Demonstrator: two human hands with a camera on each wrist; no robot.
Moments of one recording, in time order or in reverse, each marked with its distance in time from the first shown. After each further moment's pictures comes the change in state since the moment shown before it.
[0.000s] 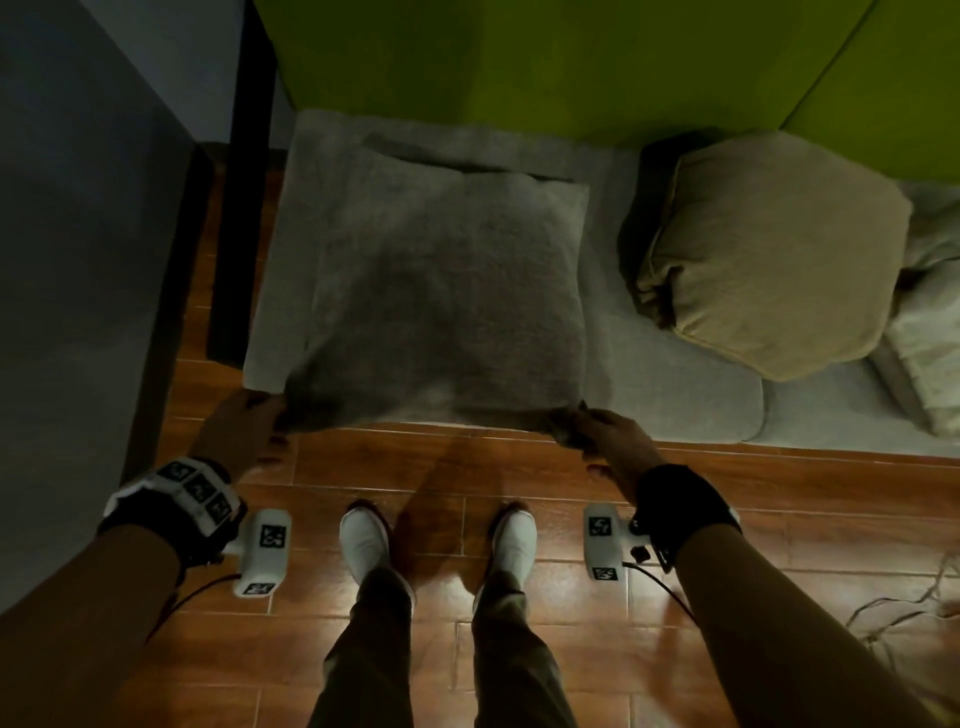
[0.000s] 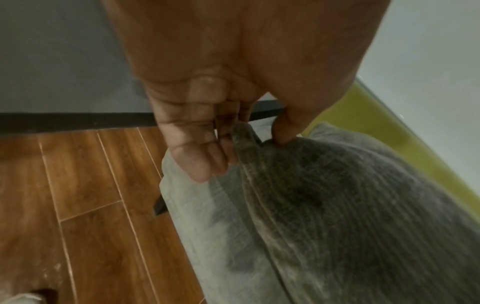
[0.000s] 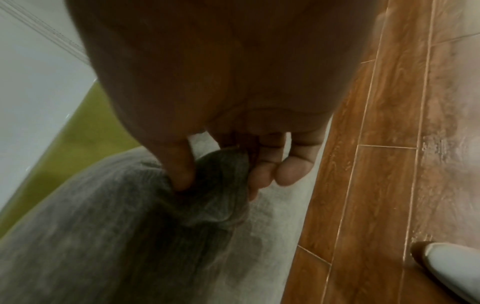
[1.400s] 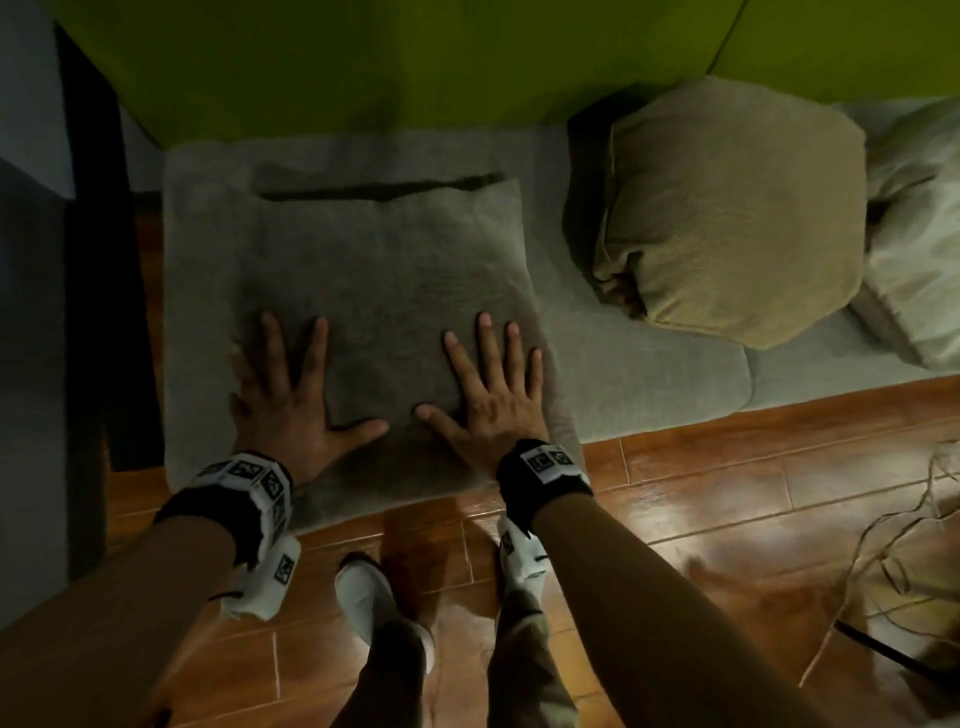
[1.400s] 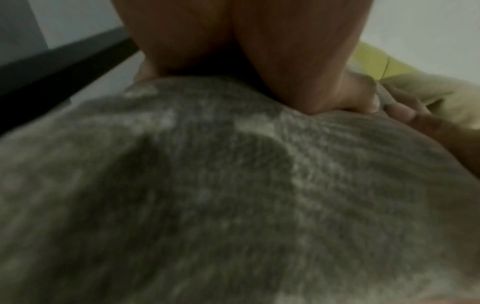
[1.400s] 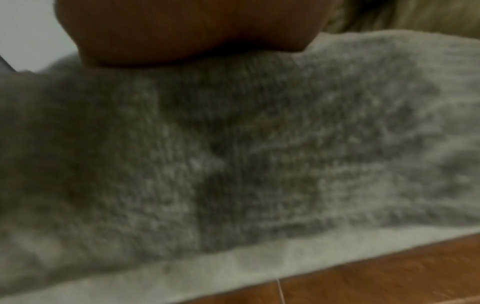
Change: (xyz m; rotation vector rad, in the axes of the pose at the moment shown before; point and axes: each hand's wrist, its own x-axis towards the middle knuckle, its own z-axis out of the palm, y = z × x) left_hand 0.069 0.074 0.094 0.906 -0.011 0.739; right_hand 0.065 -0.054 0.098 -0.922 0.301 -0.600
